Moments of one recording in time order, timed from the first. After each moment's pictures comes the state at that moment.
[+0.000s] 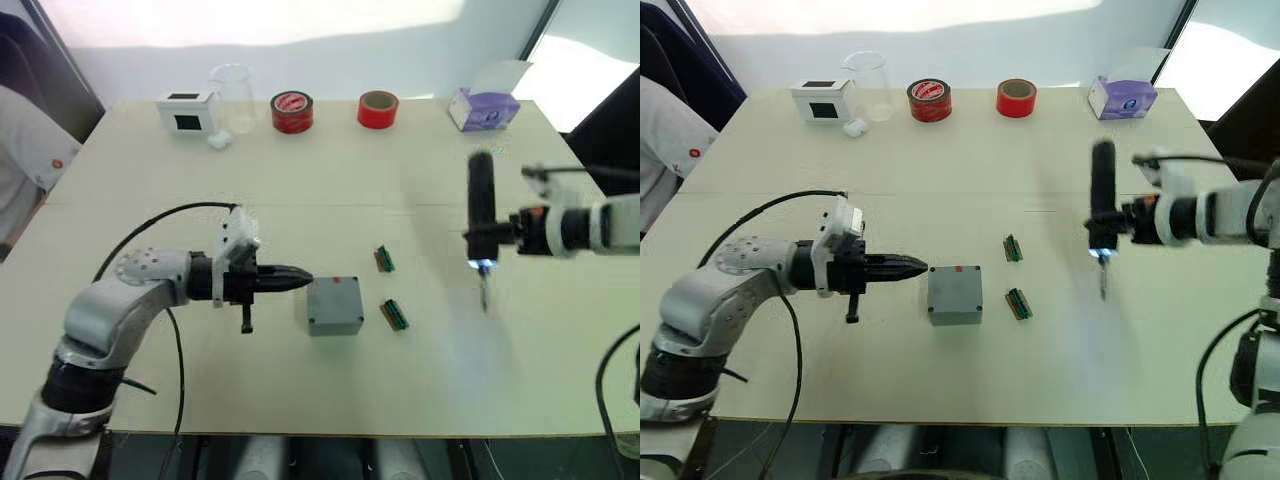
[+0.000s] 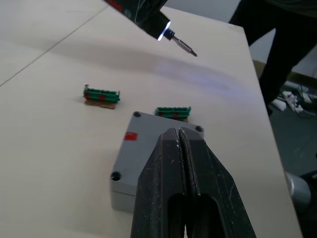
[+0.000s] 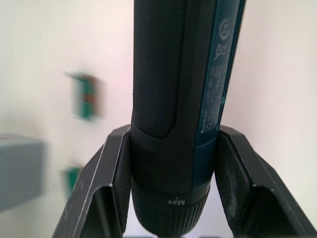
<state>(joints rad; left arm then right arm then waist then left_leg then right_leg) -0.43 0.72 -0.04 -0.45 -0.65 0.76 -1.09 -0.80 -1.05 -0.07 0.32 1.00 1.61 0.30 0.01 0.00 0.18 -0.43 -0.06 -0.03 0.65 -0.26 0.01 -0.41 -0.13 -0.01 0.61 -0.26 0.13</state>
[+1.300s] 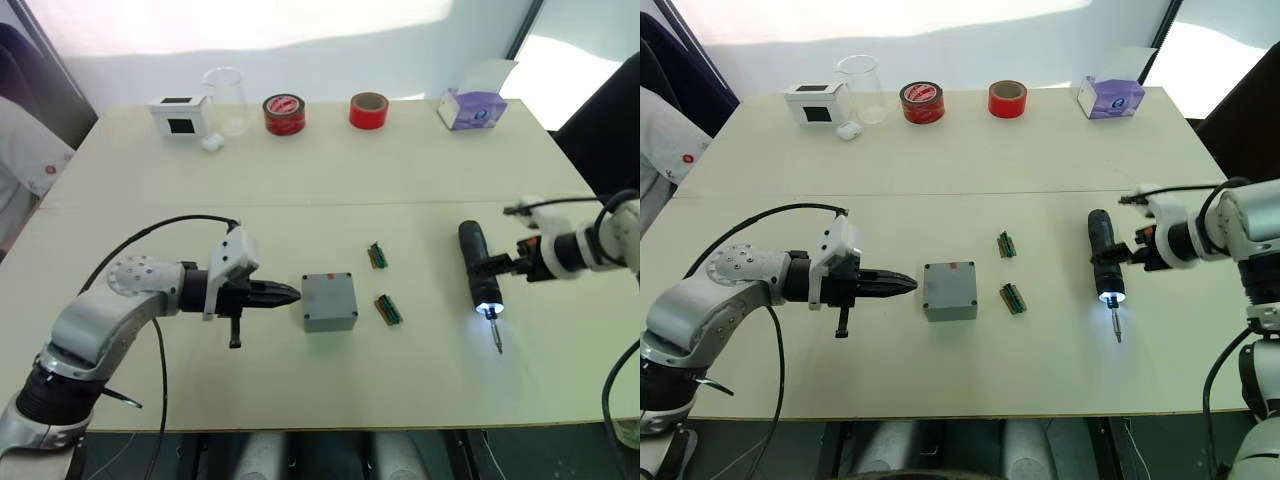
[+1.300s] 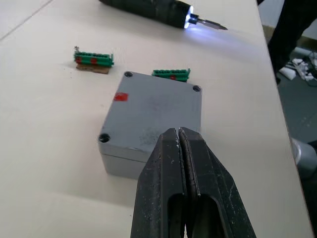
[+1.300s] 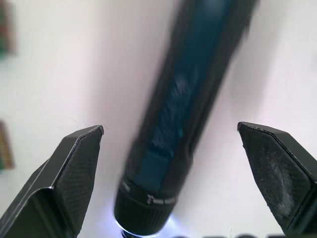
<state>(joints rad) -0.38 0.80 -0.07 -0.39 -0.58 0.68 -1.04 -0.88 -1.09 0.19 0.21 0.57 1.39 0.81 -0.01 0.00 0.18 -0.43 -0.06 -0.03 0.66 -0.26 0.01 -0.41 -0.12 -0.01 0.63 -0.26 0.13</state>
